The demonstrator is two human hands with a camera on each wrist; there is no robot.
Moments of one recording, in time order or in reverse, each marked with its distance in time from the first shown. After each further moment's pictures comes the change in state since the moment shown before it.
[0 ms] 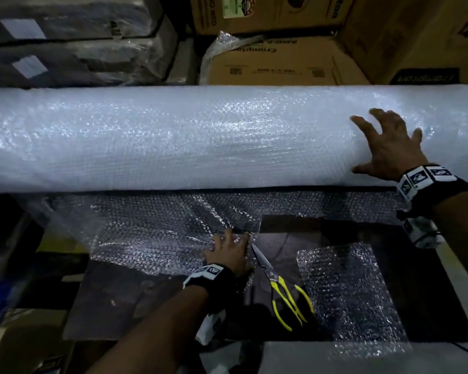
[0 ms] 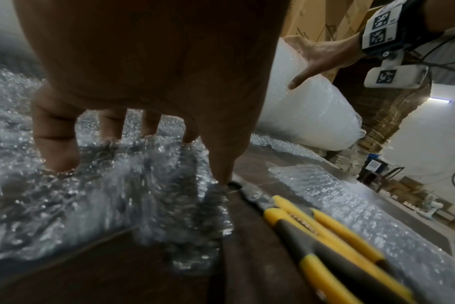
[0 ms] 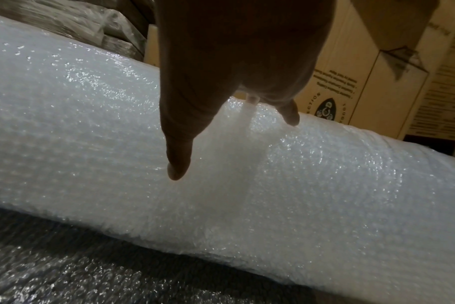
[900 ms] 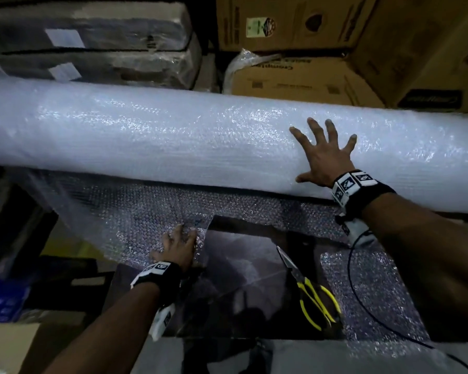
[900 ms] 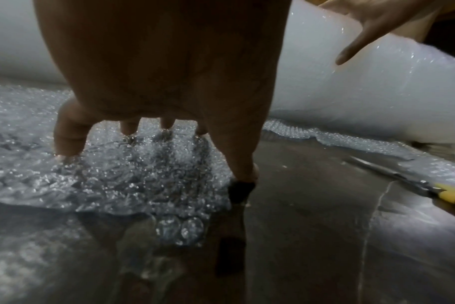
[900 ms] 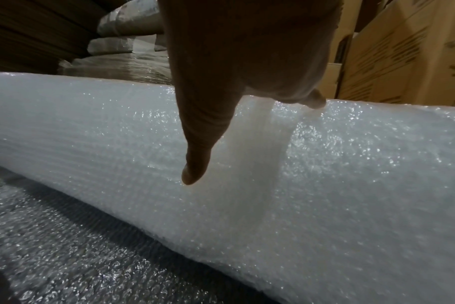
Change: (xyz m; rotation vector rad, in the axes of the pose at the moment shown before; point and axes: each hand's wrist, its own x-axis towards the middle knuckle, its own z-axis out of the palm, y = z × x) left_hand -0.021 -0.187 -0.019 -0.030 0.010 -0.192; right_hand 0.001 -0.188 -0.024 0.001 -0.022 -0.130
